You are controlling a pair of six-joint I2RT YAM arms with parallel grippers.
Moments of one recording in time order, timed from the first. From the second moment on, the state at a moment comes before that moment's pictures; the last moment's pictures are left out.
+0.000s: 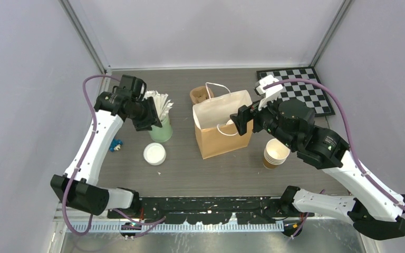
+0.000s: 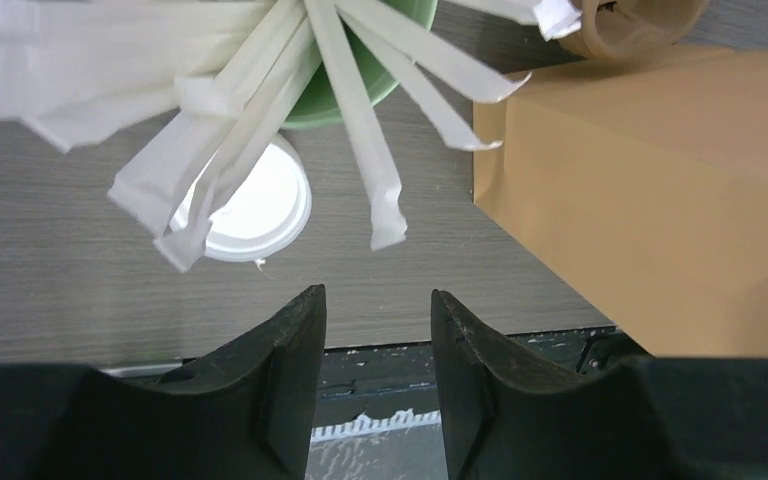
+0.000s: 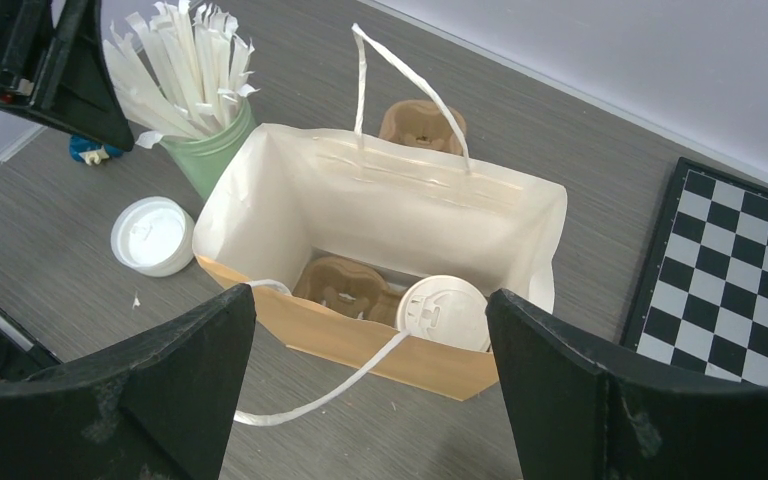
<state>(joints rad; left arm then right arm) -0.26 1.31 1.46 -1.21 0.10 -0.53 0.90 0.95 1.36 -0.65 0.31 0.09</state>
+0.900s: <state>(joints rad) -0.26 1.38 1.40 -1.11 0.11 -0.52 0.90 0.94 1.36 -0.65 0.31 0.09</state>
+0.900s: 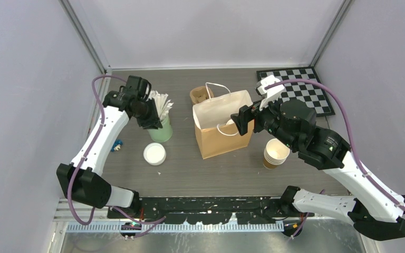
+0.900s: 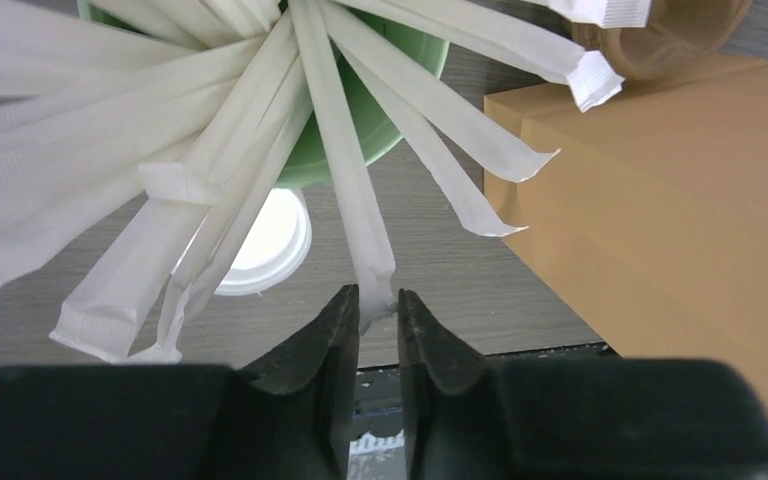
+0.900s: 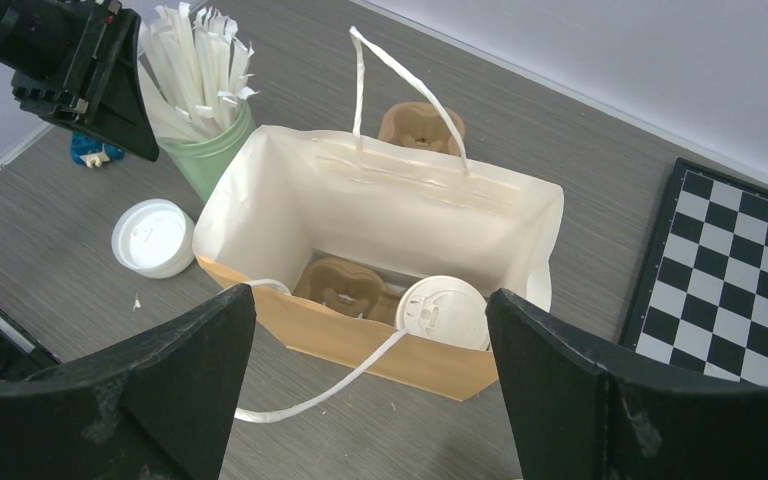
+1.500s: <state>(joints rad) -0.26 1.36 1.79 -1.39 0.07 -0.49 0.90 0.93 1.34 -0.64 0.32 0.09</state>
